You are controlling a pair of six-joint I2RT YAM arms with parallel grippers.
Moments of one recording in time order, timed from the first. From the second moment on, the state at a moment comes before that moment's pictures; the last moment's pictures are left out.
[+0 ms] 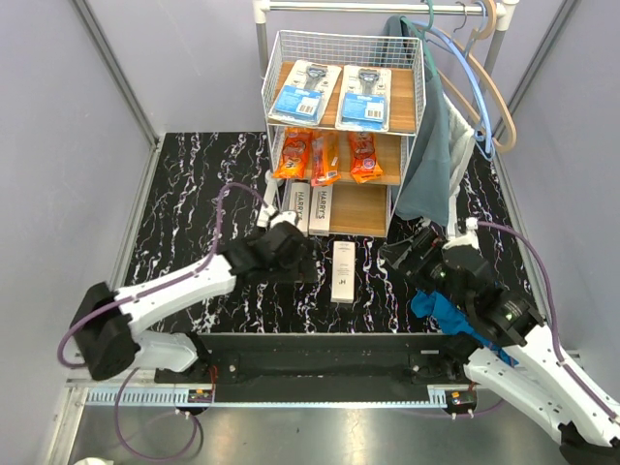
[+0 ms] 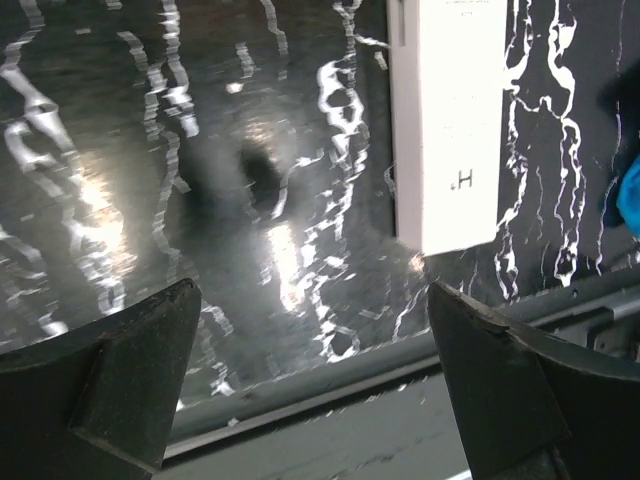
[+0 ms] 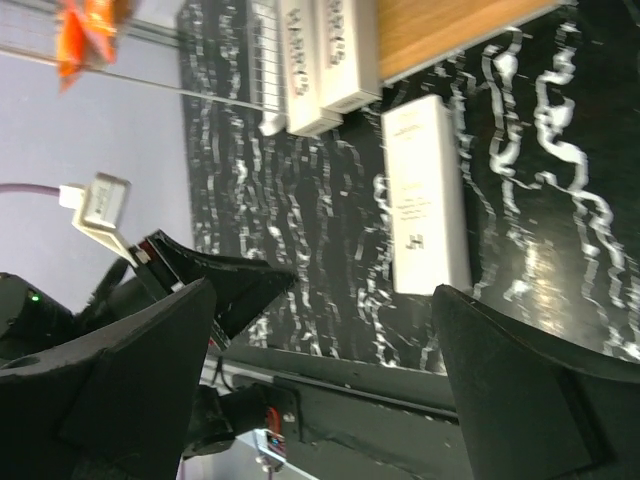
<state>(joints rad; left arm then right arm) -0.88 1.24 0.91 -0.60 -0.17 -0.77 0.69 0.57 0.73 -0.60 0.19 1.13</state>
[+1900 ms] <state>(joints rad) -1.12 1.94 1.30 -0.53 -0.35 -0.86 0.69 0.34 0.69 -0.93 0.24 1.20</state>
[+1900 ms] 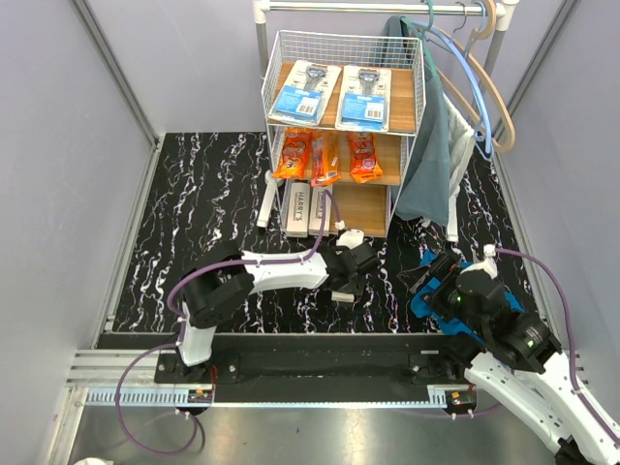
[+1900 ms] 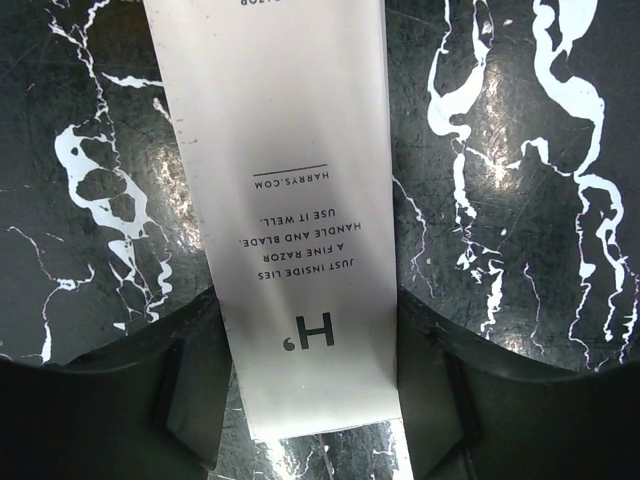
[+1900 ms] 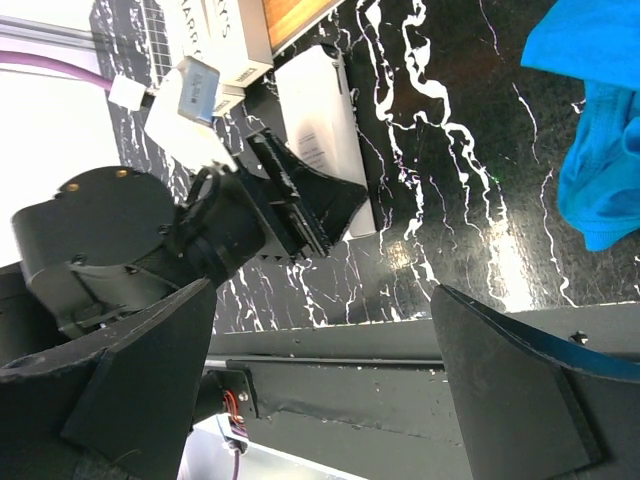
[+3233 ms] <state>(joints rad) -0.32 0.79 0.76 -0.73 -0.07 -0.86 1.27 1.56 1.04 -0.04 0.35 1.08</state>
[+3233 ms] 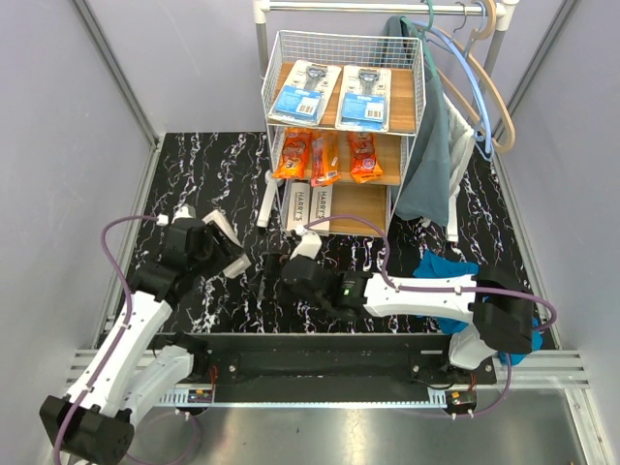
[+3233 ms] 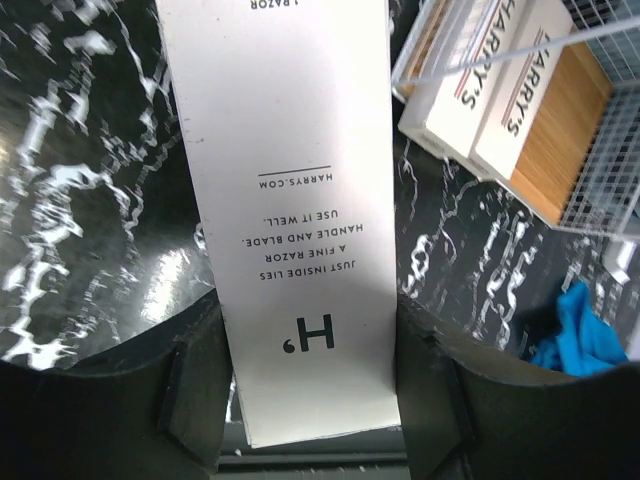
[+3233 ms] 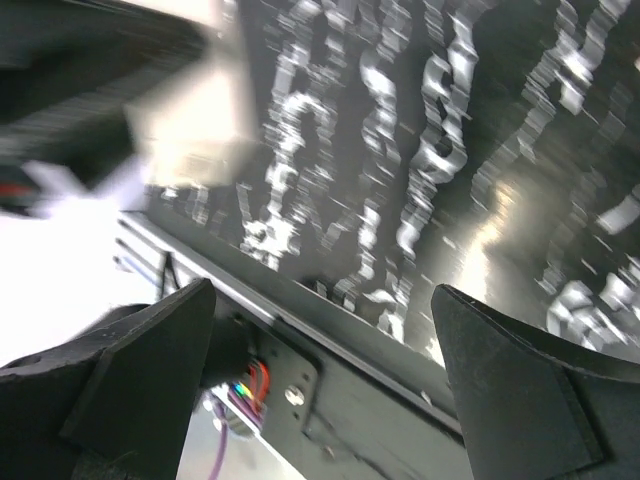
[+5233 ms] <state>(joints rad) -0.23 0.74 0.76 -0.70 0.21 -0.81 1.28 1.70 1.10 0.24 0.46 1.00</state>
